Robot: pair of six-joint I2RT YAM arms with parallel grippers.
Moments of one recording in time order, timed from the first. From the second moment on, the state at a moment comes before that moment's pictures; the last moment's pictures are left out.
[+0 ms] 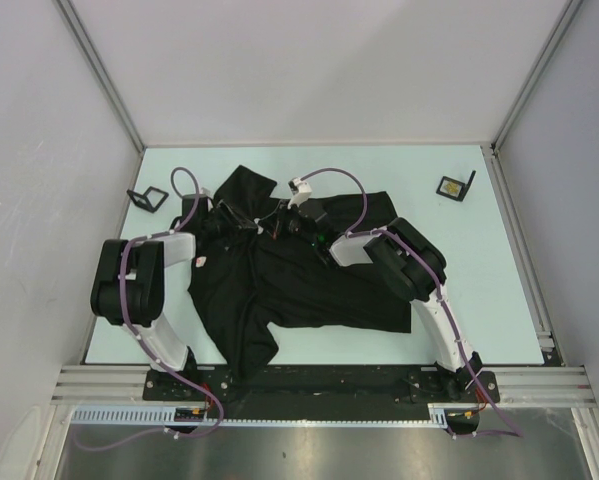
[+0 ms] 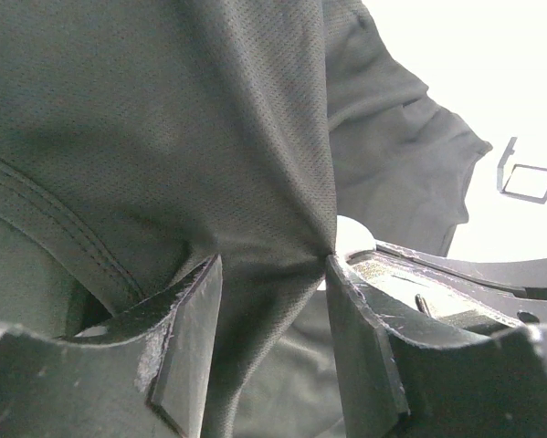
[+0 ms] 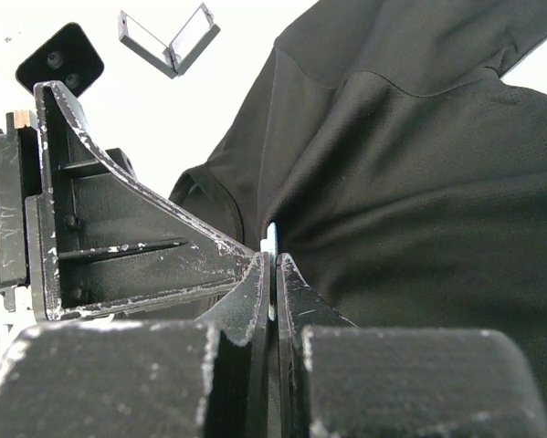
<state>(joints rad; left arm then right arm) -0.07 1.72 0.82 0.18 0.37 -0.86 0.76 2.27 1.35 0.76 -0.14 0.66</state>
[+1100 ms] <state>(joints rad) -0.10 1.75 0.89 0.08 0.34 -0.82 0.77 2.28 1.34 0.78 -0.13 0.65</state>
